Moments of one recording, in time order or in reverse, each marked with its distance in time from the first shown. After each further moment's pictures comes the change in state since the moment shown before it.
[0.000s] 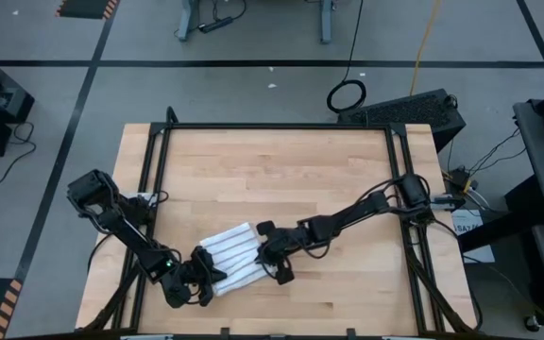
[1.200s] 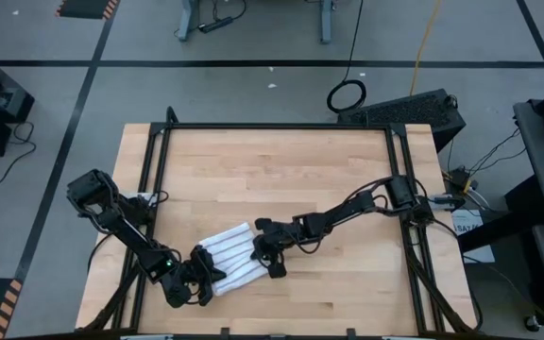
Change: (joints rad) left arm 0.000 0.001 -0.001 -0.058 0.022 0.009; right arm -0.052 0.102 0.002 0.107 -0.051 0.129
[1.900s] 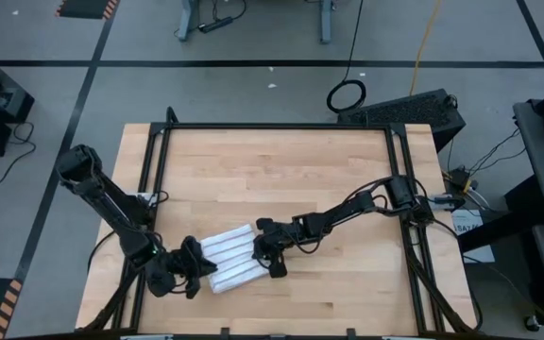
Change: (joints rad) left arm -0.008 -0.334 -0.004 -0.200 -0.021 0.033; right arm -0.001 0.003 0.000 -0.036 0.001 0.012
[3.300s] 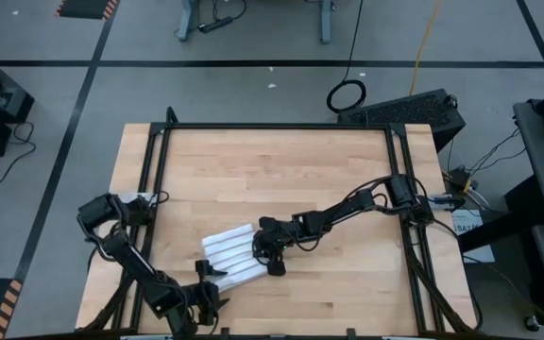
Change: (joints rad) left arm -0.072 0.558 0.397 -0.234 -0.144 0.326; right arm -0.020 0.000 0.000 -0.052 -0.005 0.120
